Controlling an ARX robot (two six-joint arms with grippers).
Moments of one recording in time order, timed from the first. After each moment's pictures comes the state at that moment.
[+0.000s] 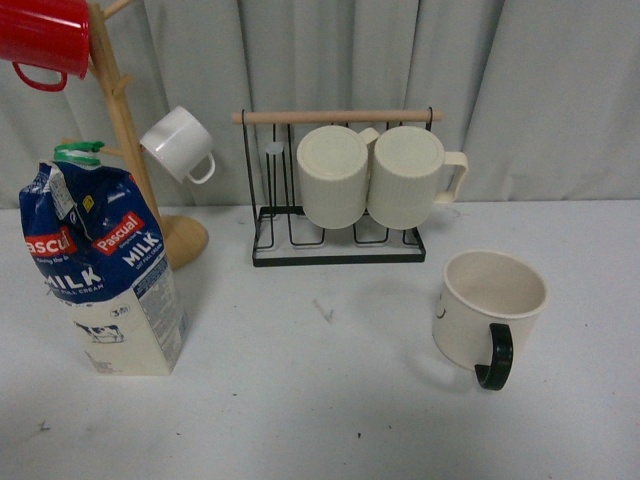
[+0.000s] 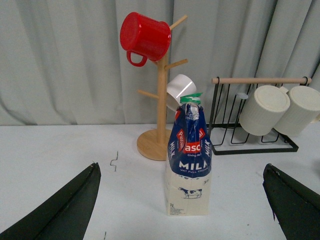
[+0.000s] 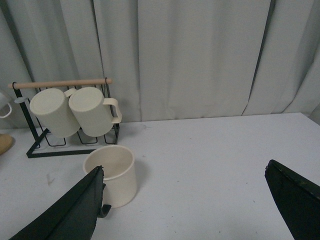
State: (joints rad) left arm 0.00 0.01 0.01 0.00 0.00 -0.01; right arm 0.00 0.00 0.01 0.00 0.00 0.00
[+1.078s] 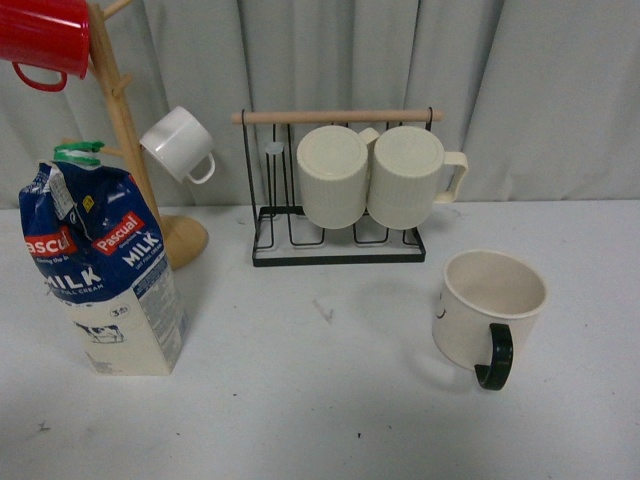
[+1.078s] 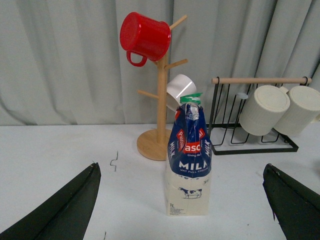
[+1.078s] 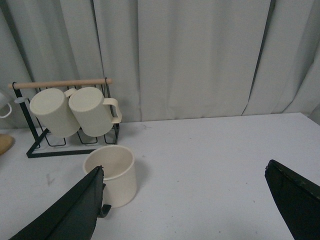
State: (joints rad) left arm 0.00 0.01 0.01 0.00 0.00 -0.01; right arm 0.00 0.00 0.01 0.00 0.00 0.00
